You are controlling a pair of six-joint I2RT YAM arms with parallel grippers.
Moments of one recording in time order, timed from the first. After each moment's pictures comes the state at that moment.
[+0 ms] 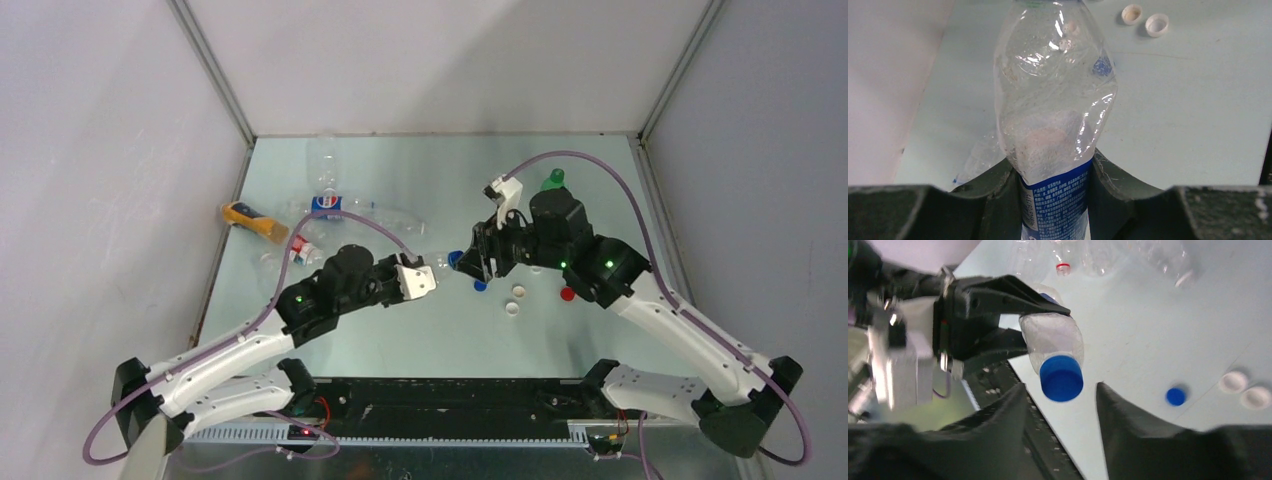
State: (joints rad) left arm -0.91 0.90 0.70 -0.21 0.10 0.56; right arm 0.78 1.09 1.15 -0.52 -0.29 0.34
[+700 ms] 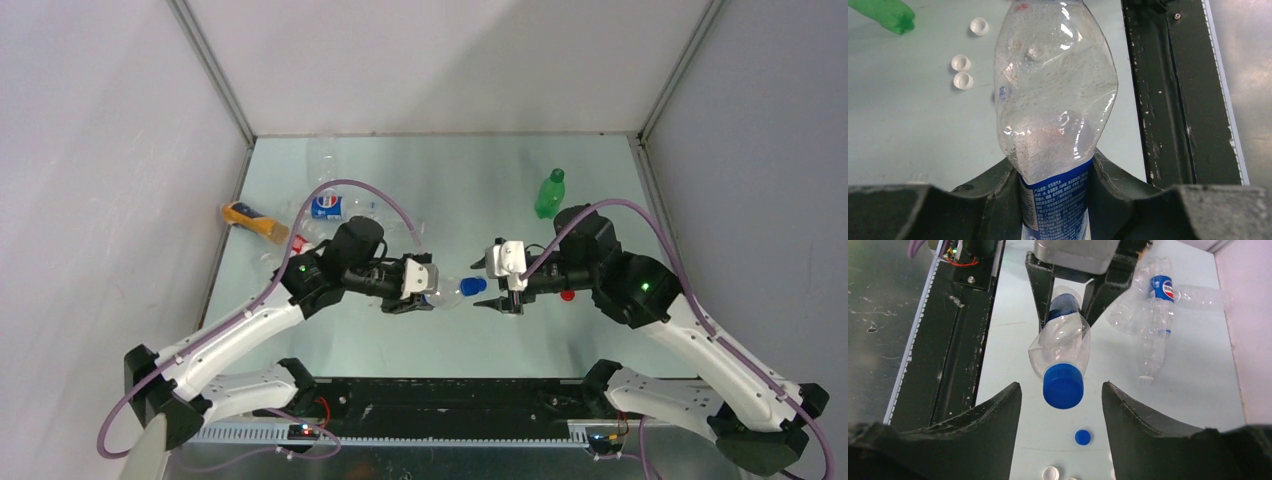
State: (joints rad) left arm -0.80 1.05 0.95 -0.53 0.64 0.60; right arm 0.80 0.93 1.15 -0.68 -0.63 -0.61
